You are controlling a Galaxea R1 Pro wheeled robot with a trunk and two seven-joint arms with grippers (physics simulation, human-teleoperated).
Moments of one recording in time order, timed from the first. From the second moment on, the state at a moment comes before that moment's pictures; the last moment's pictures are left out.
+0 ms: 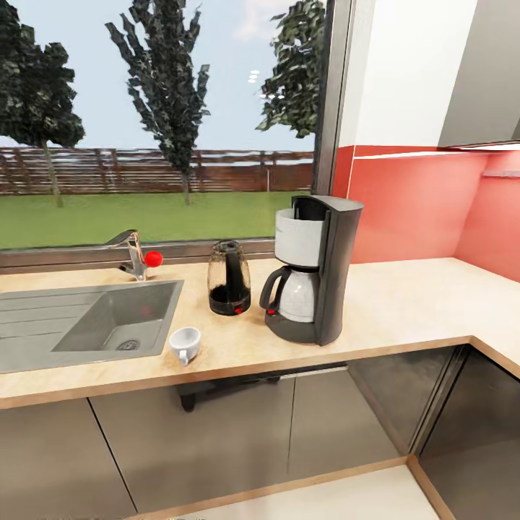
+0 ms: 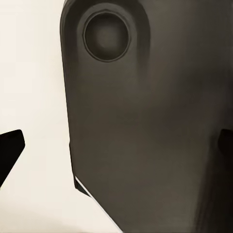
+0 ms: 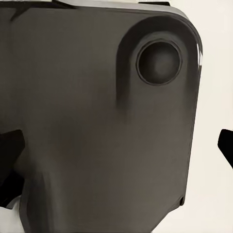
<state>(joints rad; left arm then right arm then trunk) 0.00 0.00 0.00 0.00 0.00 0.00 0.00 -0.01 0.04 0.00 -0.03 0.00 0.00 0.00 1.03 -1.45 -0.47</state>
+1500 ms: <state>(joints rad) 0.00 0.00 0.00 0.00 0.00 0.00 0.00 -0.01 0.03 0.00 -0.06 0.00 0.00 0.00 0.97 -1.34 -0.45</state>
